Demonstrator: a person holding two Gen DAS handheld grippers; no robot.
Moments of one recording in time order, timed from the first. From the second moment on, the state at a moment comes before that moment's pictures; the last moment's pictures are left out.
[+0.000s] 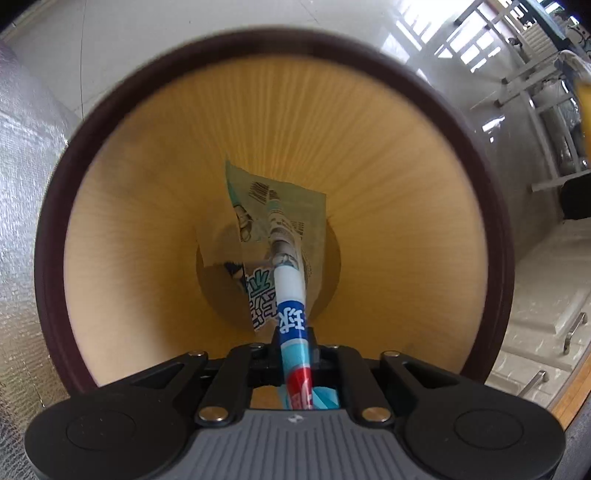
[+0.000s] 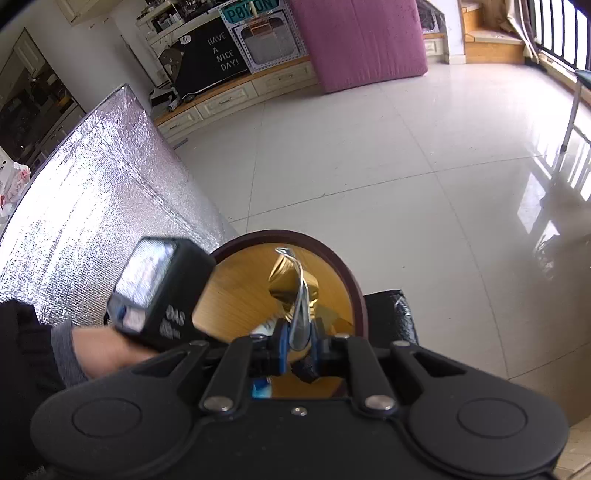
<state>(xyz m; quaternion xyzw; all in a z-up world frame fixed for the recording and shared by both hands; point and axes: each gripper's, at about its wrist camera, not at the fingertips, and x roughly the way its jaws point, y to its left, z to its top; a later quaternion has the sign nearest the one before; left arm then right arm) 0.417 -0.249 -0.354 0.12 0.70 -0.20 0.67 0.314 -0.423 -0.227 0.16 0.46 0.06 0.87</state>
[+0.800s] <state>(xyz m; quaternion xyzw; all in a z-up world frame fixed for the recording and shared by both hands) 0.386 -0.215 -0.287 0.08 0.67 -0.19 0.71 0.376 -0.405 -0.284 0.15 0.54 0.05 0.83</state>
